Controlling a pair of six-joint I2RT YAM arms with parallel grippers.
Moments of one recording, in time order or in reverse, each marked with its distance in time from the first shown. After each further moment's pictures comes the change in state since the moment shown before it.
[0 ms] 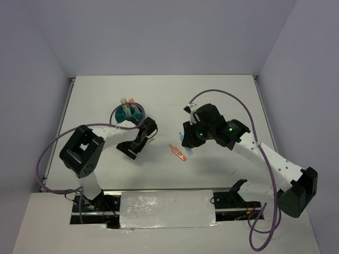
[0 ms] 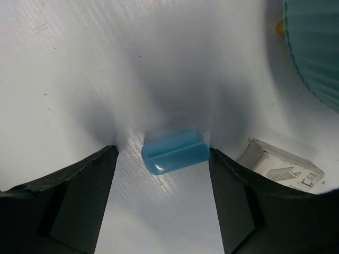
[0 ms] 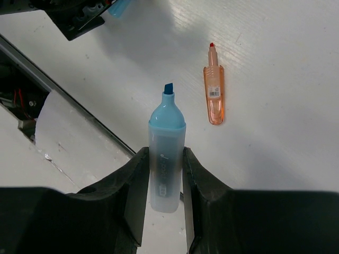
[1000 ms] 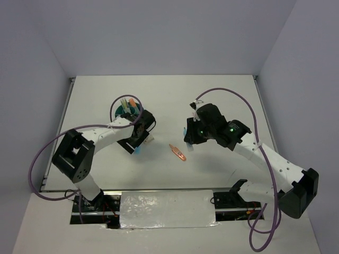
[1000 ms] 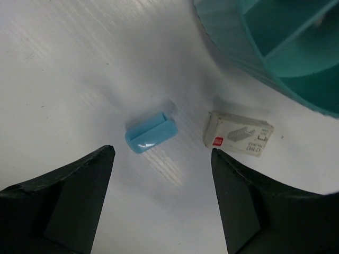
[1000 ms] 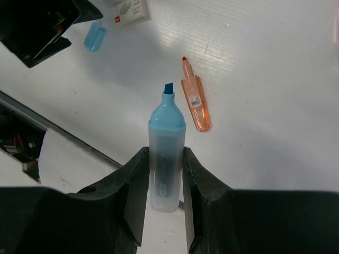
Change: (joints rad) left arm 0.026 -0.105 0.051 -0.004 -0.005 0.237; right arm 0.000 -0.002 0.000 0.019 0.158 0.156
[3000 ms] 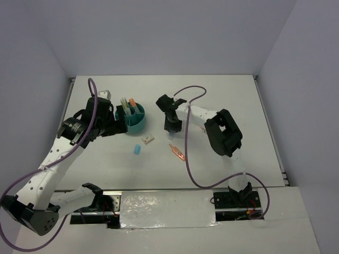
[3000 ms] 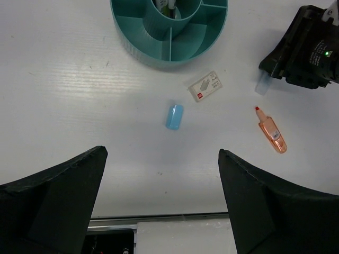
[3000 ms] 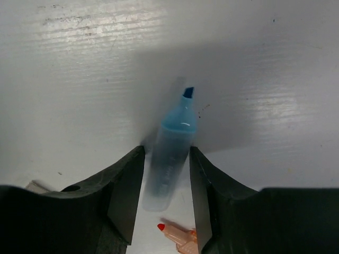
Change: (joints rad) left arm 0.207 -0.576 0.108 -0.053 0.212 1.022; right arm -0.017 1.007 0.566 -0.037 0.291 0.338
